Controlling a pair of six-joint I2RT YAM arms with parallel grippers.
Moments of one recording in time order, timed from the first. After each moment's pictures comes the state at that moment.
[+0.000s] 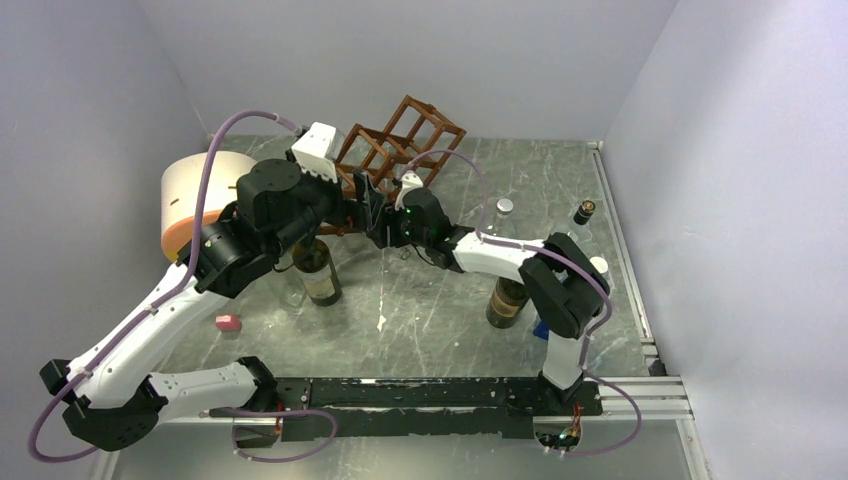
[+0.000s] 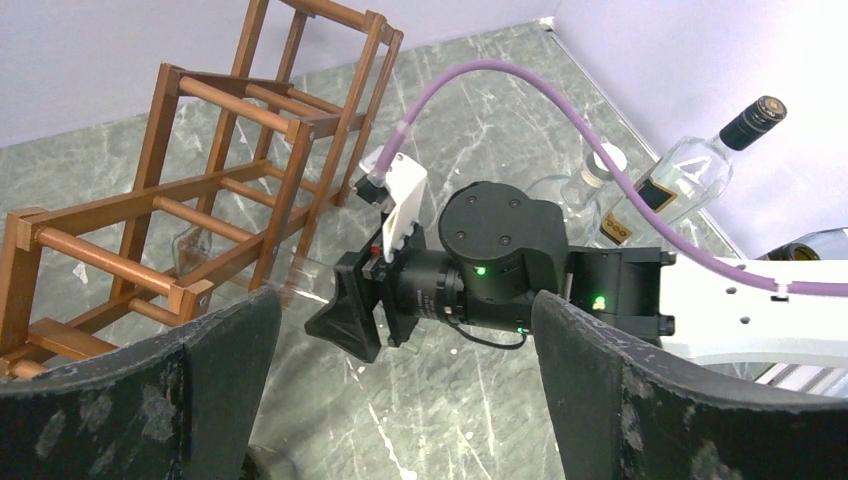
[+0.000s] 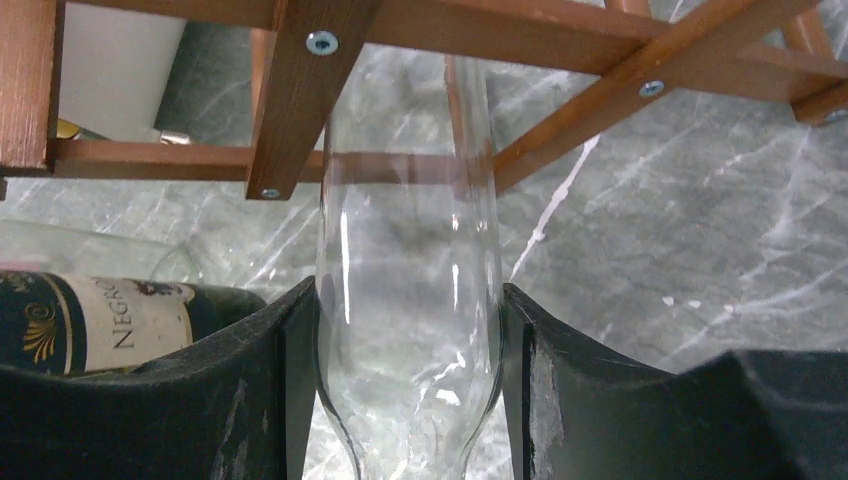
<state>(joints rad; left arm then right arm) -0.81 1.07 1.38 -0.52 -0.25 -0.26 0.78 1.82 1.10 0.27 -0.02 0.40</state>
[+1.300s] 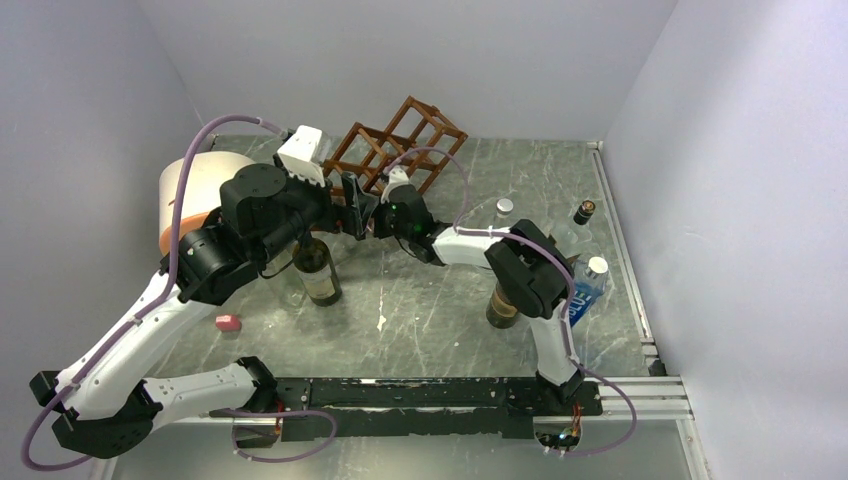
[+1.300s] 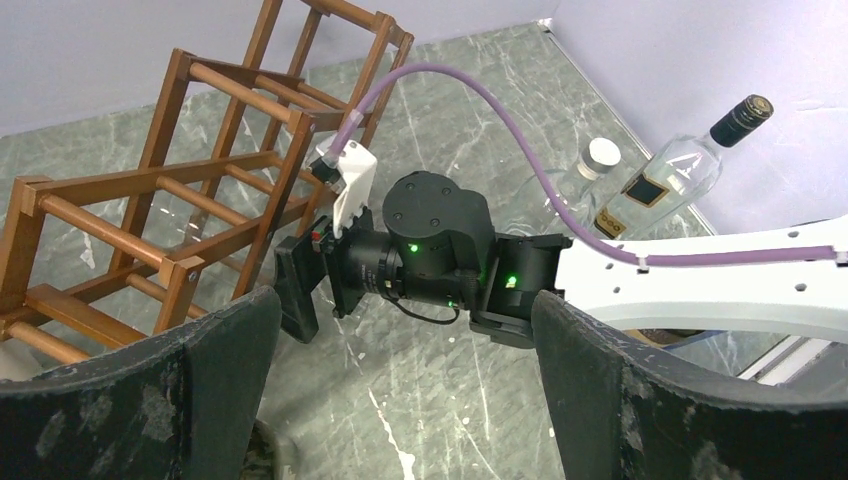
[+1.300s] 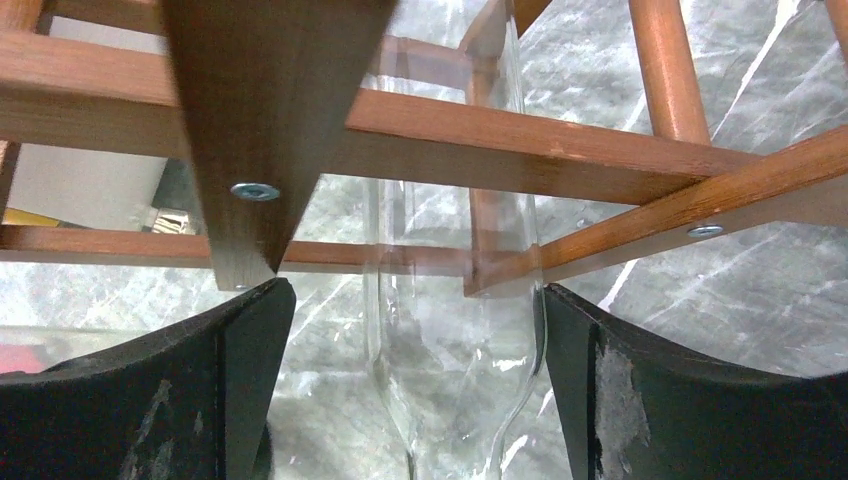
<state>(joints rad) -0.81 1.03 1.39 -0.58 -0.25 -0.28 0.77 2.08 1.27 0.46 -0.03 0.44</state>
